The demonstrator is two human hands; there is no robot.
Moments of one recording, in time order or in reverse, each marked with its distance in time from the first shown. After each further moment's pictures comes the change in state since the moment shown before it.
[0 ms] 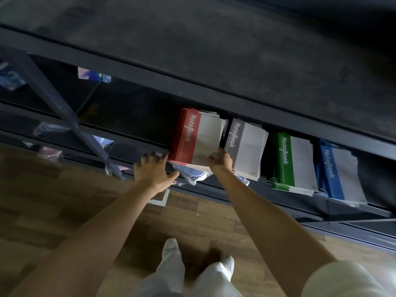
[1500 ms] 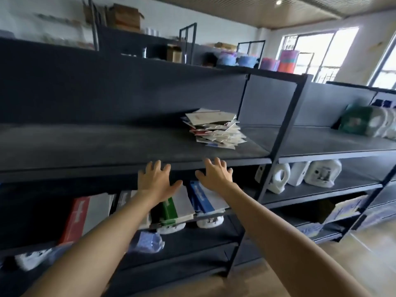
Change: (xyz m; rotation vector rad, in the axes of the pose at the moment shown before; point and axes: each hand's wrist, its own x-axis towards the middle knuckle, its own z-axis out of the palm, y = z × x) left_hand -0.193 0.295 -0.142 0.056 0.506 0.542; right_hand -0.208 0.145 -0.339 -0.449 0.507 -0.198
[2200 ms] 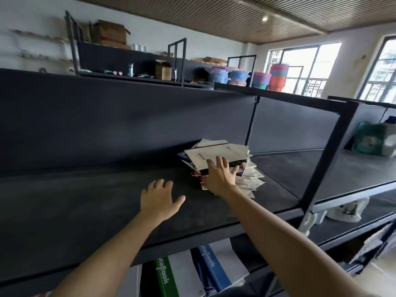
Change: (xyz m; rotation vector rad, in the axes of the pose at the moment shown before) left_hand 0.234 -0.020 0.018 -0.087 0.022 0.057; right_hand 0.254 0.000 -0.019 -0.088 0.181 0.014
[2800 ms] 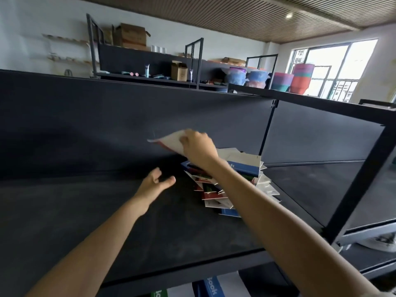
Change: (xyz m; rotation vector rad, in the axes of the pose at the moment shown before) left_hand 0.077 -0.012 -0.009 -1.260 -0.016 -0.277; right_hand 0.068 -0.056 -0.074 0.387 0.135 -0.301
